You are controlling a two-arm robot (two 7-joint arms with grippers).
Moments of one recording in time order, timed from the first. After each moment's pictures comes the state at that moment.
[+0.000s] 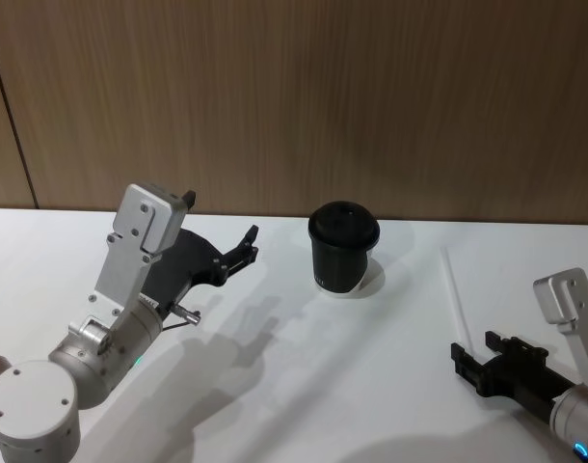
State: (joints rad) left arm -0.24 0.38 0.45 -1.63 -0.20 0.01 -0.01; right arm 0.06 0.44 -0.20 -1.59 0.25 0.42 0.27
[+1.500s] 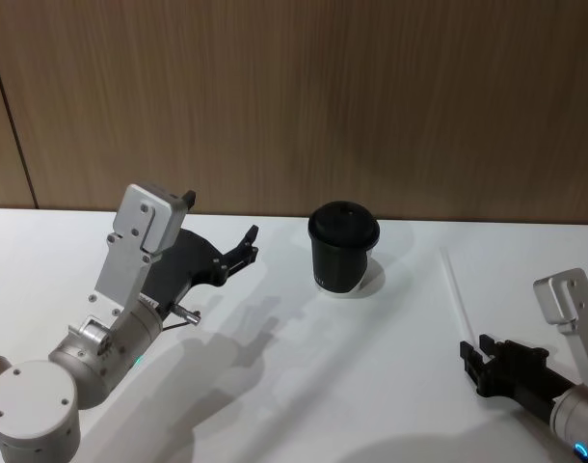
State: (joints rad) left arm -0.24 0.38 0.45 -1.63 -0.20 0.01 -0.01; right arm 0.06 0.44 -0.20 -1.59 0.25 0.42 0.27
